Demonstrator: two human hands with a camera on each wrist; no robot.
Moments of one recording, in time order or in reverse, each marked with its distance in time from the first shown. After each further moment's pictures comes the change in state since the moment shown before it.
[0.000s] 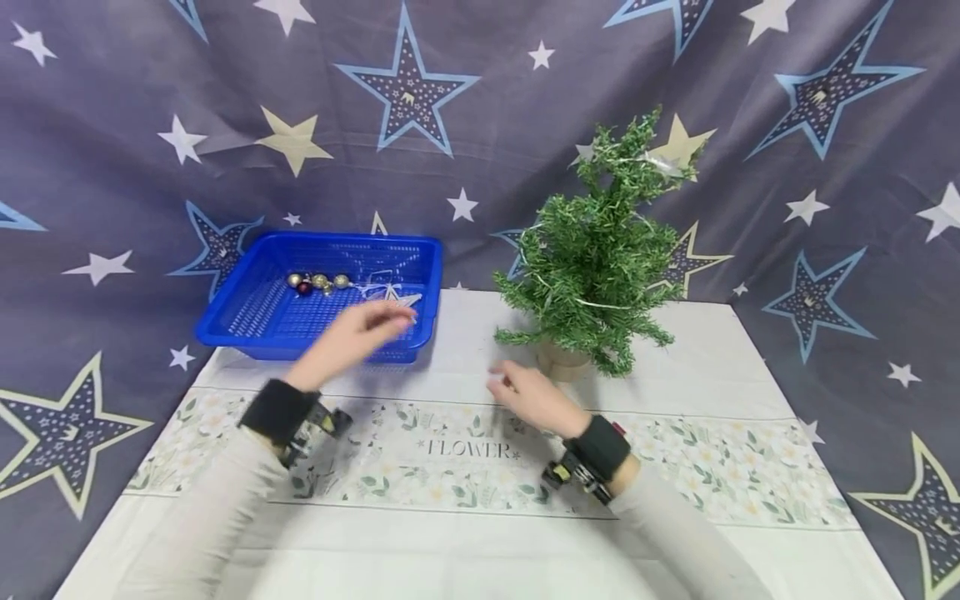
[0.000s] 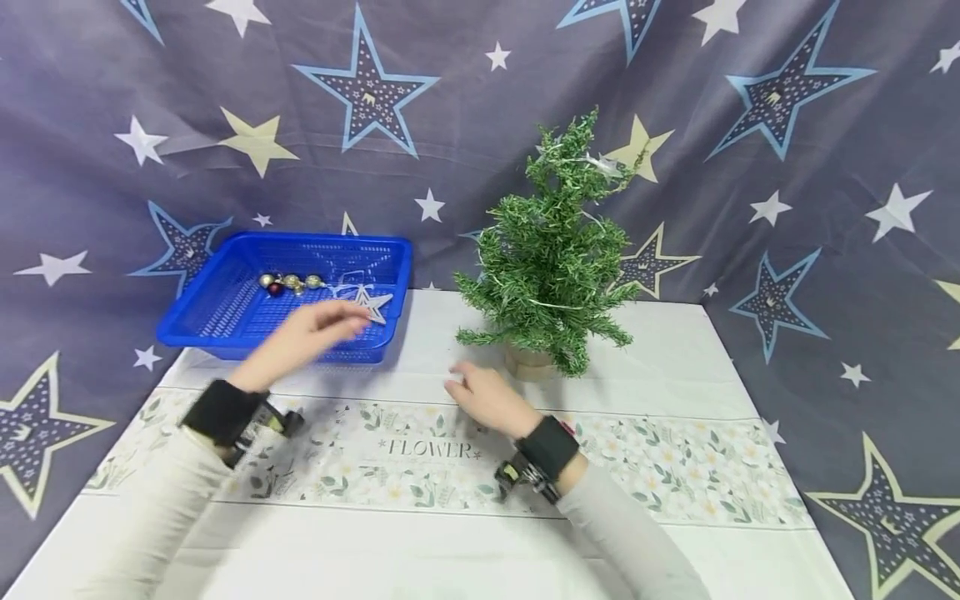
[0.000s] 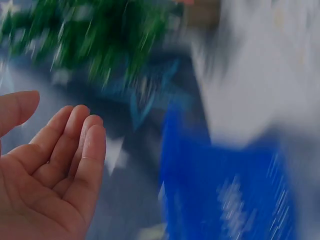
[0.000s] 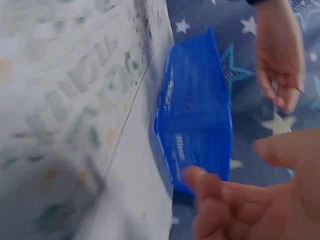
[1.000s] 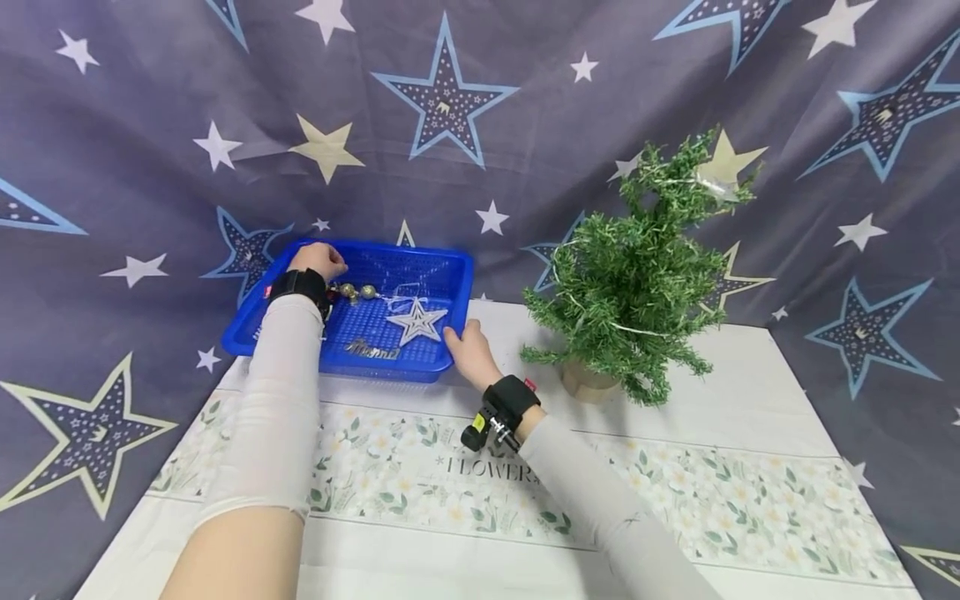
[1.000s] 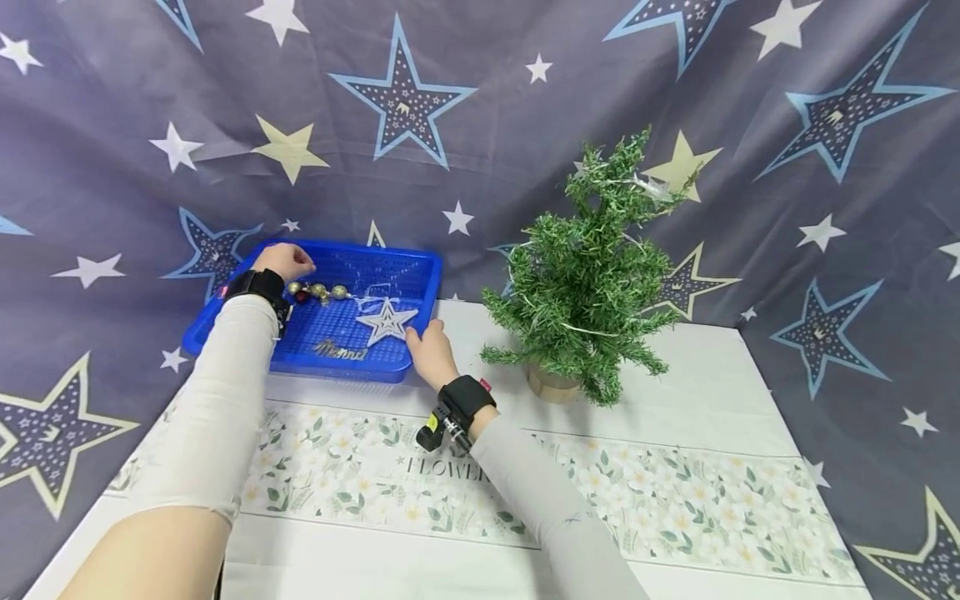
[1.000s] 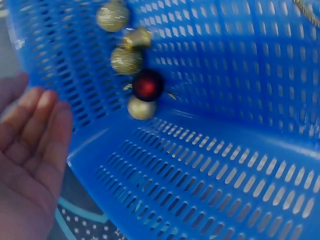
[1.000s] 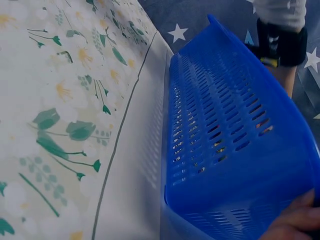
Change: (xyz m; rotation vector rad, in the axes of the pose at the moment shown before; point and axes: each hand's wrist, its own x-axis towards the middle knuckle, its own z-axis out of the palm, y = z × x) left_hand 0.100 -0.161 -0.127 0.501 0.185 -0.411; right_hand 0.145 -0.047 0.064 0.465 0.231 0.223
